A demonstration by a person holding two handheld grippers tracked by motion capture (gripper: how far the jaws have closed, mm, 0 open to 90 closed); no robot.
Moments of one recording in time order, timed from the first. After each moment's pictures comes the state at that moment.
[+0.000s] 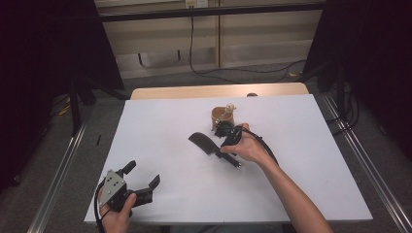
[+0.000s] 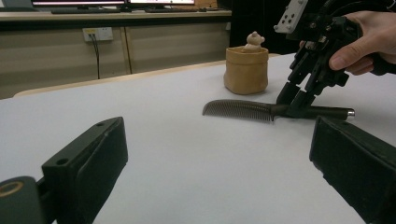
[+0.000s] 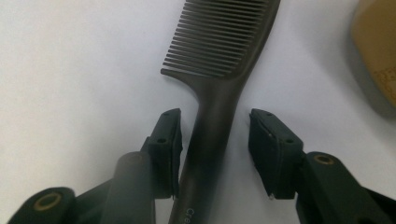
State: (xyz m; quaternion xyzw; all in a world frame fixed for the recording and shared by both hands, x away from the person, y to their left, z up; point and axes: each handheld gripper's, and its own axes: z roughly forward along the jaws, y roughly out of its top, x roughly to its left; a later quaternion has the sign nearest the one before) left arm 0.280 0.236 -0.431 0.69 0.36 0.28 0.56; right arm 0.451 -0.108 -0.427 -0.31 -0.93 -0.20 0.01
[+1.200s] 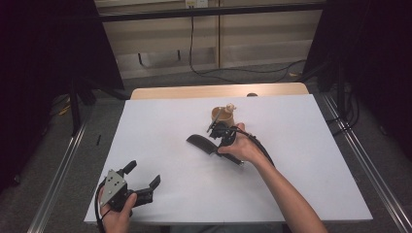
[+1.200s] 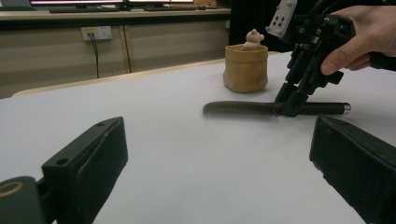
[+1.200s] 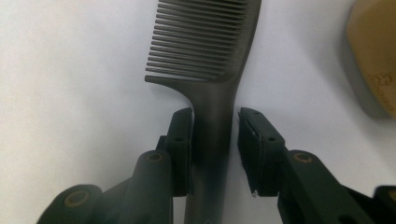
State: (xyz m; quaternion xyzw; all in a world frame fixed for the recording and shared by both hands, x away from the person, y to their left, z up) left arm 0.280 0.235 -0.431 0.69 0.35 0.28 0.56; right arm 0.452 -0.093 -0.425 -0.31 -0.94 -0.14 -0.02
